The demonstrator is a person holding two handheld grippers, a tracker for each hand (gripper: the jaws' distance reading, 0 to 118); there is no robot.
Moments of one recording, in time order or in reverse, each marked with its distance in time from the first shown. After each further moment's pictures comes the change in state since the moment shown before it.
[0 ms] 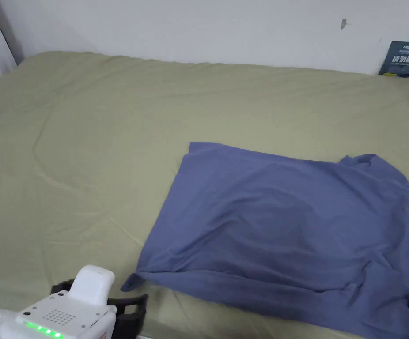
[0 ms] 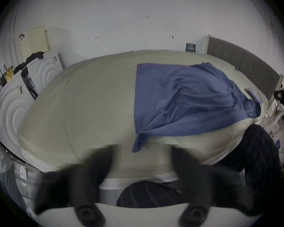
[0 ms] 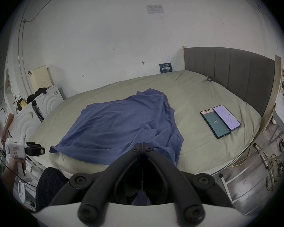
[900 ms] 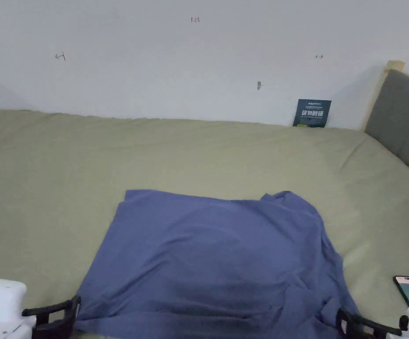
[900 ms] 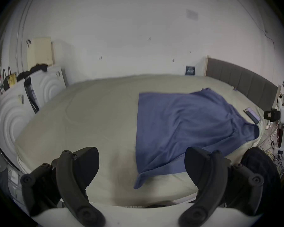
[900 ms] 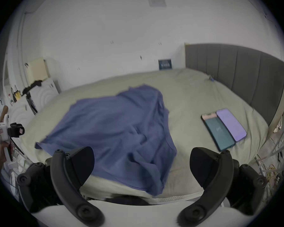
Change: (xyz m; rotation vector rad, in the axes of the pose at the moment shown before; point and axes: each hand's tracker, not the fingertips) left arm 0.001 0.029 0.048 0.346 -0.014 0.051; right arm 0.035 0.015 -0.045 0.043 0.029 0.069
